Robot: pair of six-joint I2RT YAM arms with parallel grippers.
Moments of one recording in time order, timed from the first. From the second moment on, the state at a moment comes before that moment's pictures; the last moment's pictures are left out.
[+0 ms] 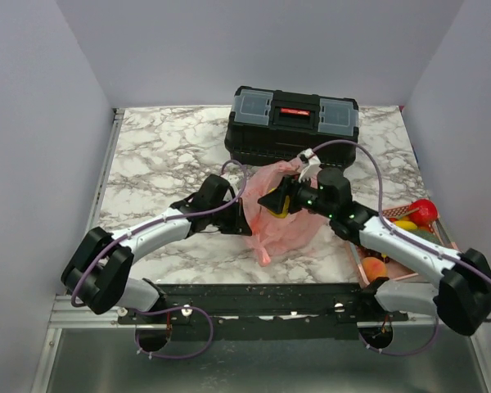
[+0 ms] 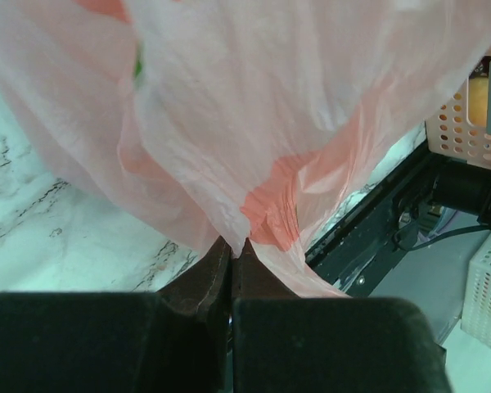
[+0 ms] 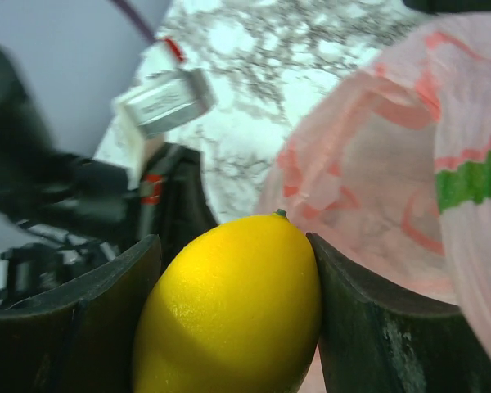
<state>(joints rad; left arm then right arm) -0.65 1.39 0.74 -0.17 0.43 -0.61 0.67 1.25 0.72 0.19 -0.23 0.56</state>
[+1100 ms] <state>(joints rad) -0.66 1.31 0.71 -0.16 0.42 -0.64 0.67 1.37 0.54 0.18 -0.05 0.61</state>
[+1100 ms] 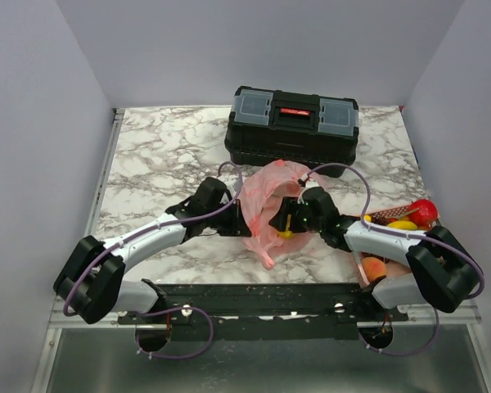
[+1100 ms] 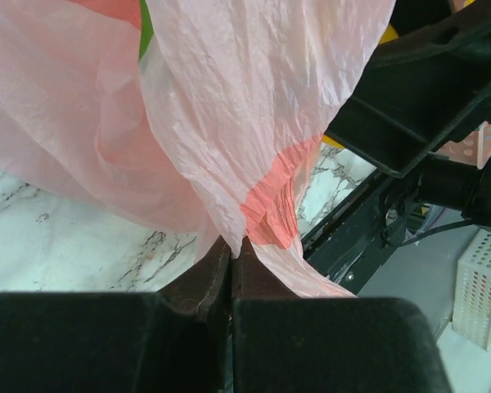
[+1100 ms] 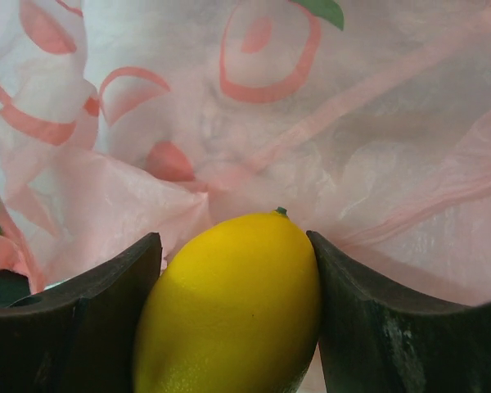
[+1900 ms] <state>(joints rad) -0.66 1.34 0.78 -0.22 0.36 -0.61 0.70 0.81 0.79 -0.18 -0.06 0.65</state>
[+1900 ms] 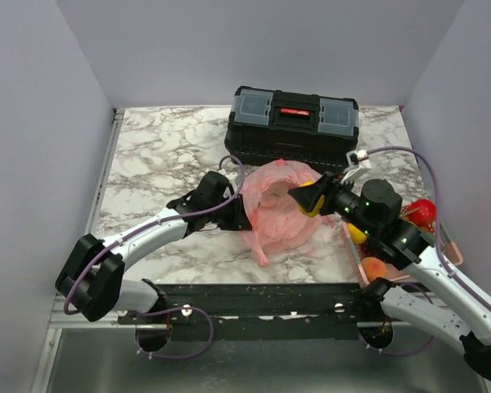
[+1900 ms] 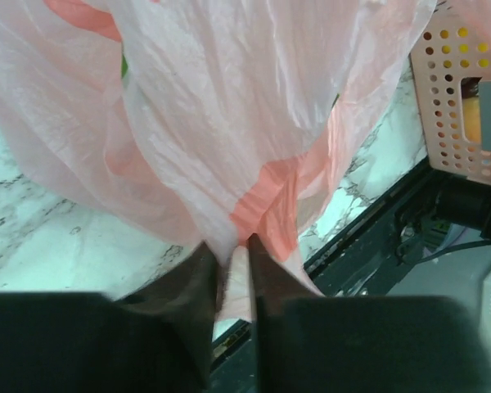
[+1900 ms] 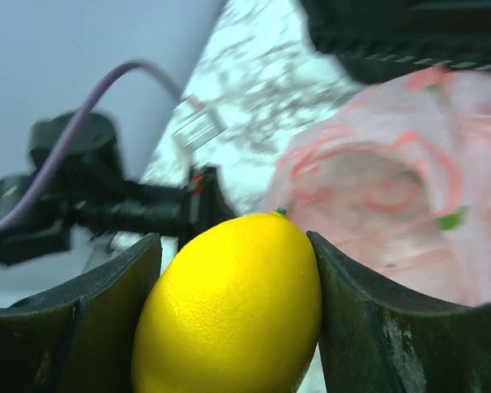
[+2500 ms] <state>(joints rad) -0.66 1.07 0.81 -0.40 0.23 -0.53 0.68 0.82 0.80 -0.66 0.77 0.92</state>
